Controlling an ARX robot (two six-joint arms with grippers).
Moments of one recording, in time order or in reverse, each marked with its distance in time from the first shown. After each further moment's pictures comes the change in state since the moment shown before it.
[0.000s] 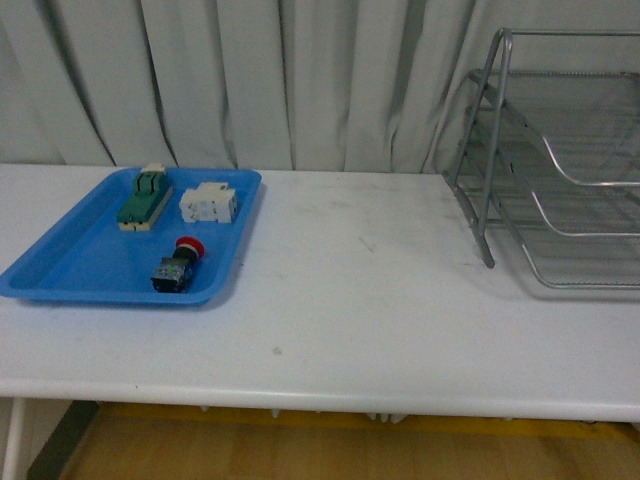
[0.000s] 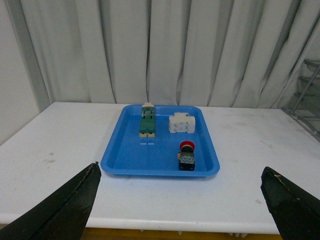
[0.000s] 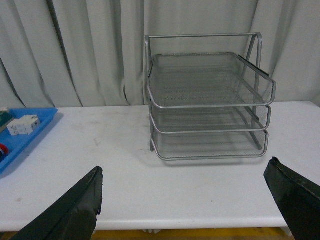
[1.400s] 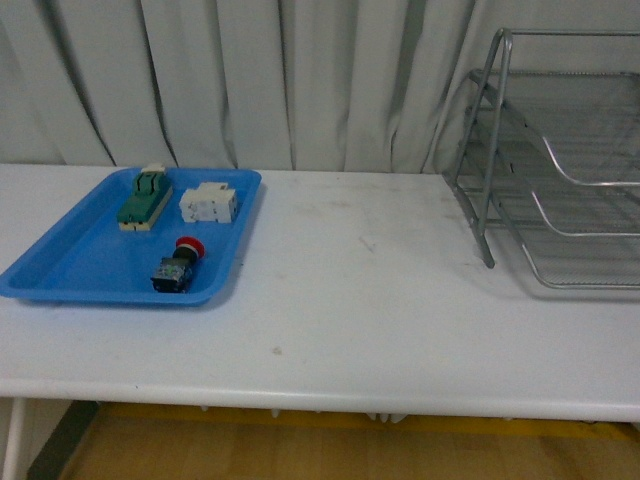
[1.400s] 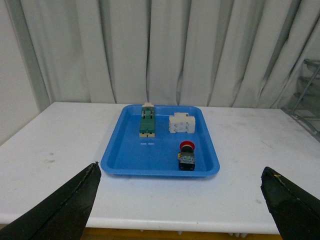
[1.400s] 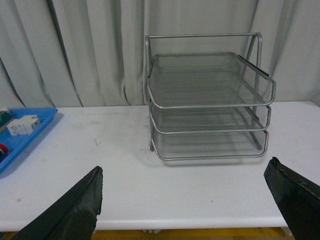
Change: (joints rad) left arm 0.000 0.000 0.000 0.000 0.000 0.000; right arm 0.000 0.000 0.000 0.000 0.000 0.000
